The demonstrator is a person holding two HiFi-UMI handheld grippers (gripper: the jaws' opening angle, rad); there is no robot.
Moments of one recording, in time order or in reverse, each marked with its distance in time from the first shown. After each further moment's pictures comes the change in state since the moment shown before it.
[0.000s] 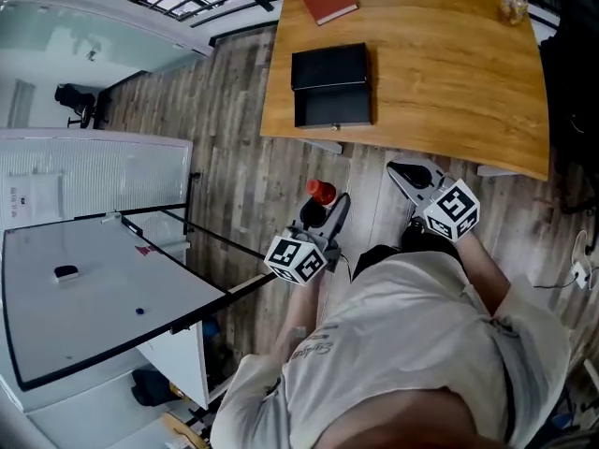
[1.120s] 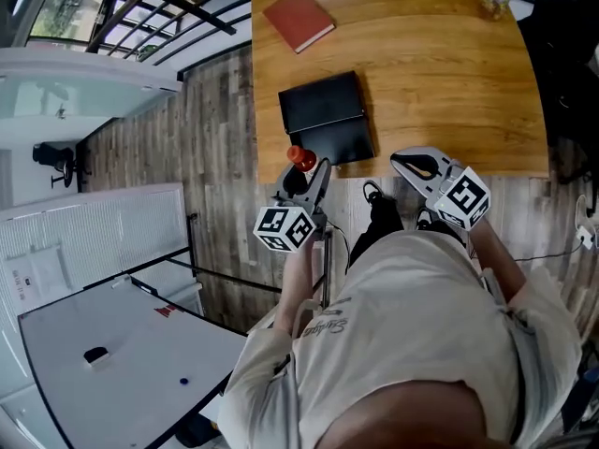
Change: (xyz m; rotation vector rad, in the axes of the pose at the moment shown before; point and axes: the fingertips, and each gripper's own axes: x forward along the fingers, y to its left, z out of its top) left arm 0.137 0.136 0.088 0.052 0.073 -0.073; right arm 0.059 -0.088 0.057 -0.088 0.008 -0.098
